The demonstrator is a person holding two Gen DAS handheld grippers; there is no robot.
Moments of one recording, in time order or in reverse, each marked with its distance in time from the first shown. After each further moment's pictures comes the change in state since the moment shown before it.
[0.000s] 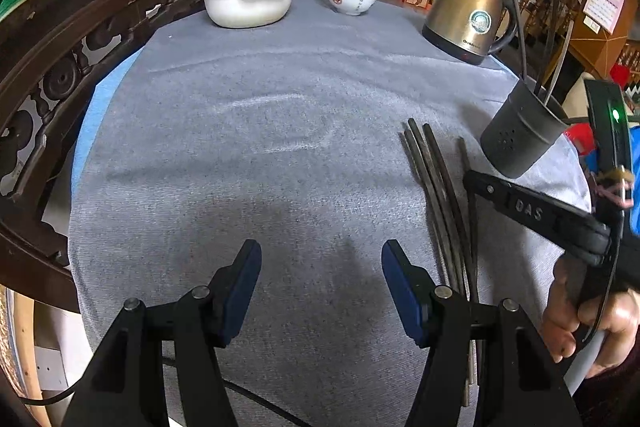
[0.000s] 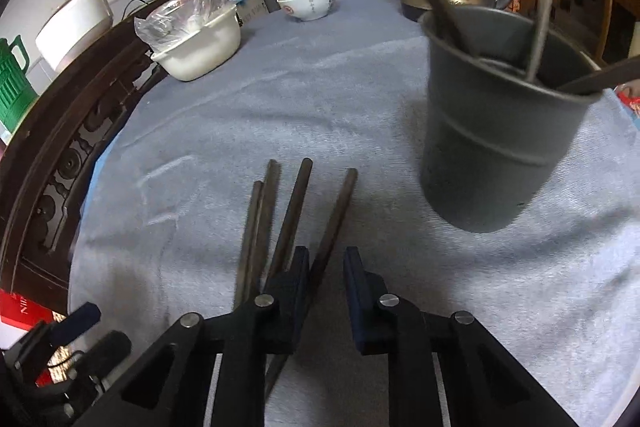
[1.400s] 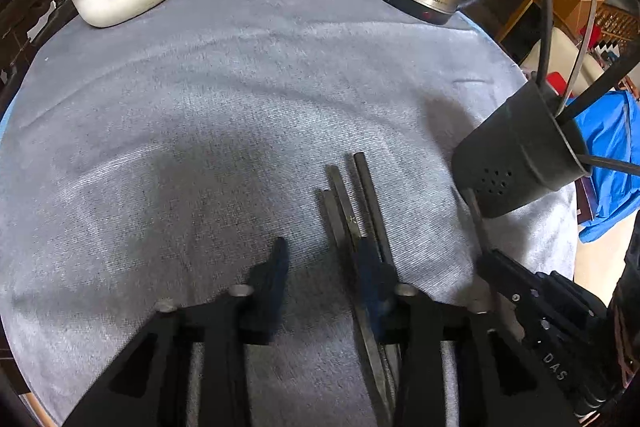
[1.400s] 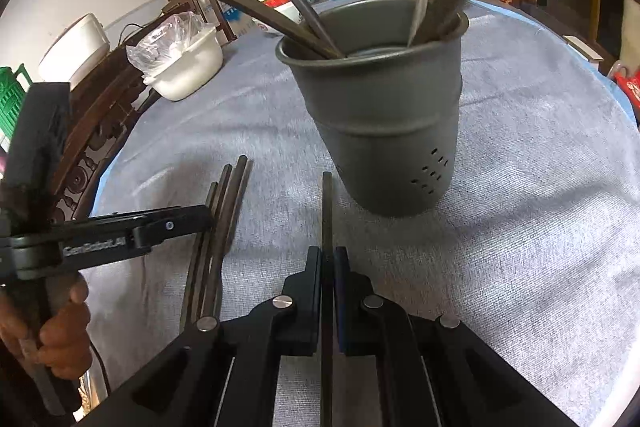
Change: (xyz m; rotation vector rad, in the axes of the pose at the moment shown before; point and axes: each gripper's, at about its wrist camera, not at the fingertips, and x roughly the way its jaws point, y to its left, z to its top) left arm 0.093 -0.057 0.086 0.123 0.209 -0.166; right arm -0.019 -0.054 -0.015 0.061 -0.031 0.062
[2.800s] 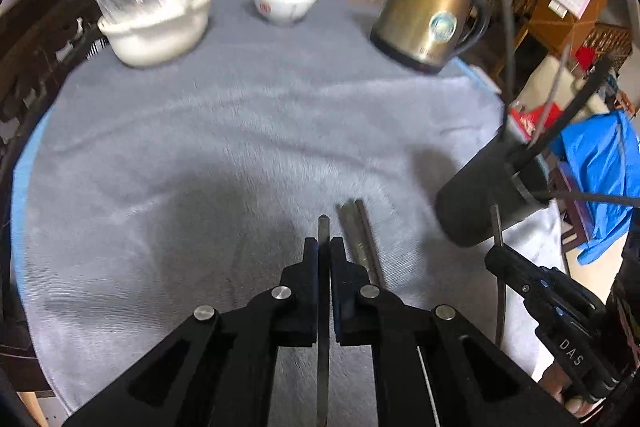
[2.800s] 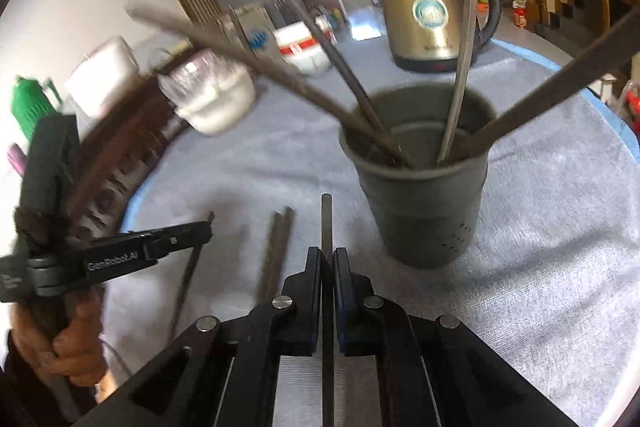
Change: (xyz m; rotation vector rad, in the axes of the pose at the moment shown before) left arm -0.061 0.007 0.002 -0.018 -0.166 0.018; right arm -0.030 0.018 0.025 -0.016 -0.150 0.108
